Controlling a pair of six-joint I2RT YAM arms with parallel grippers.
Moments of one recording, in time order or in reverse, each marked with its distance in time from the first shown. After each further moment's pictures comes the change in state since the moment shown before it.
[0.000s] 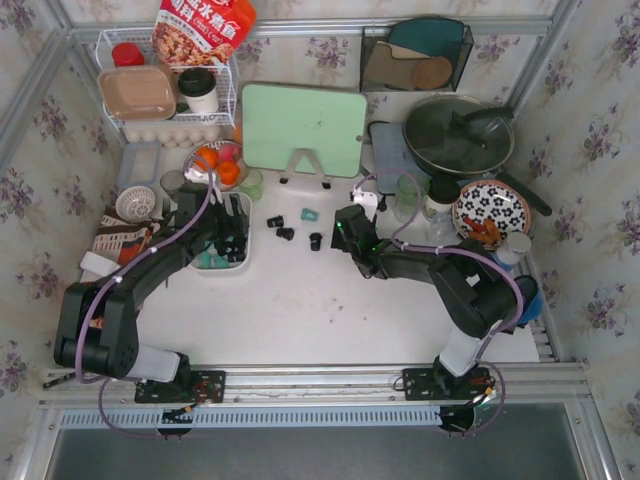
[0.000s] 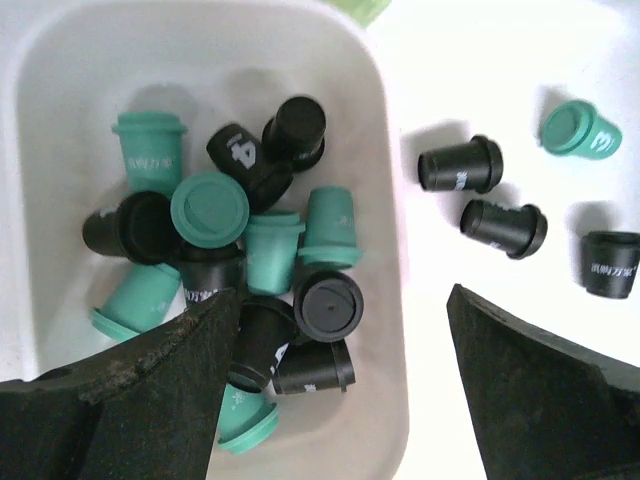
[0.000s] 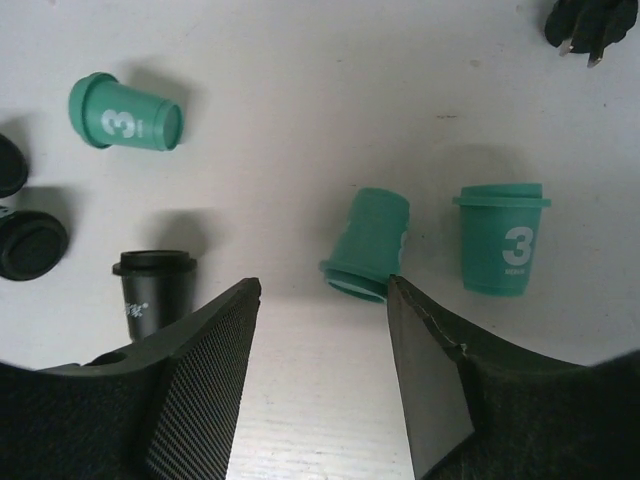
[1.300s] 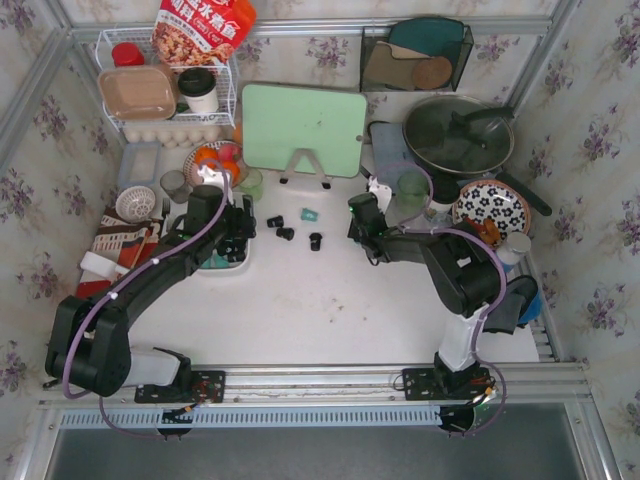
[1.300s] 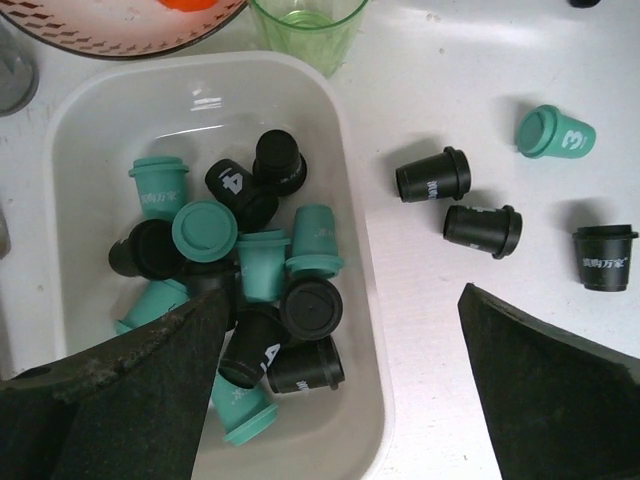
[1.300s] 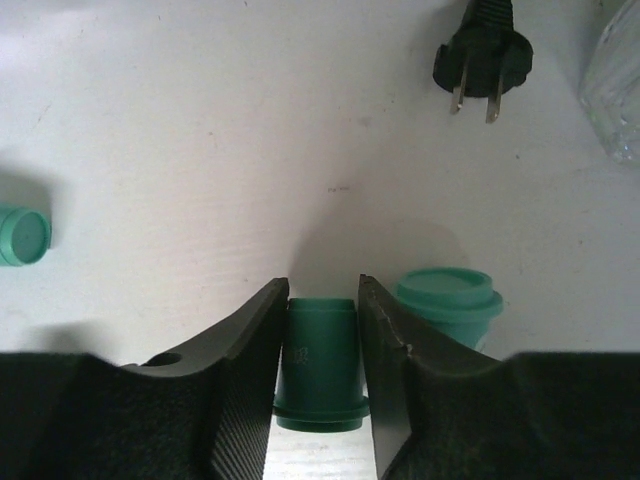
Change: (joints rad) left arm -0.139 -0.099 -0.008 0.025 -0.166 0.092; right arm -0.147 0.161 0.101 -0.011 -0.048 0.029
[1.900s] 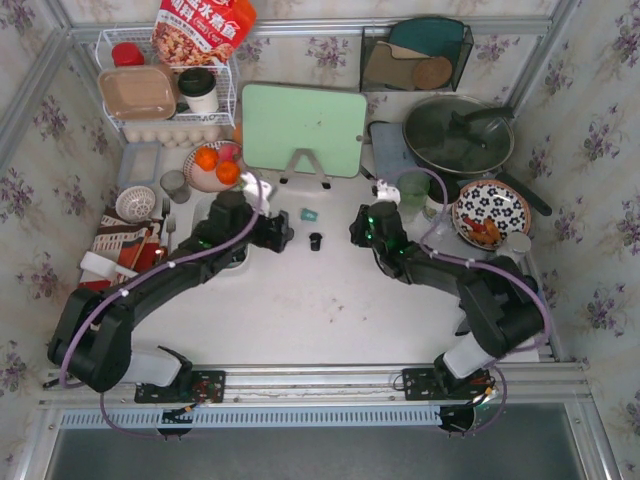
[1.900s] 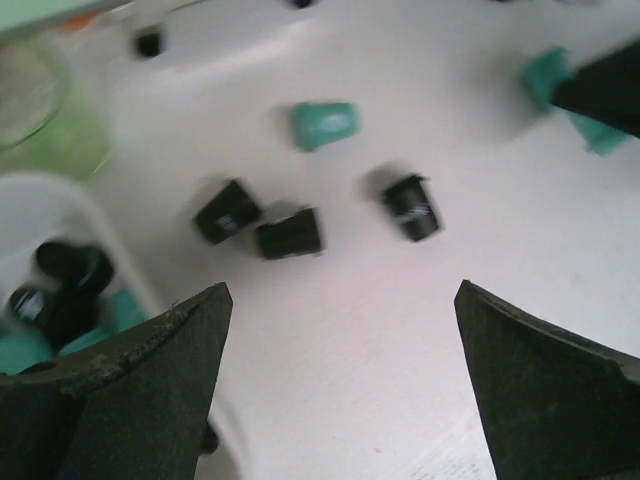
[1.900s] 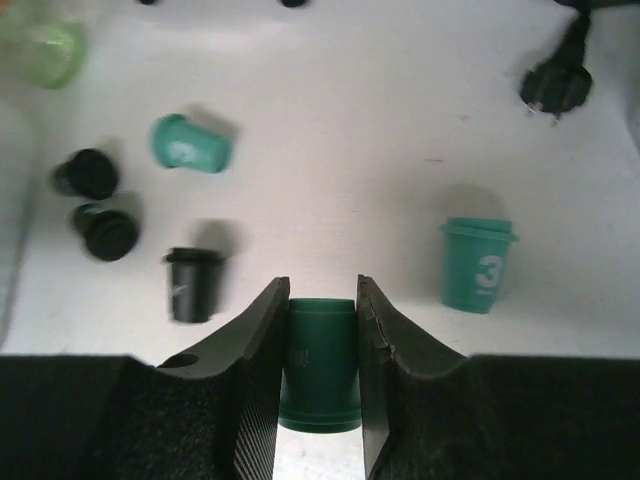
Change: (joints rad) left arm -0.130 0.026 -0.019 0.144 0.215 0.121; right arm 0.003 -0.280 -0.199 0.100 -0.166 -0.071
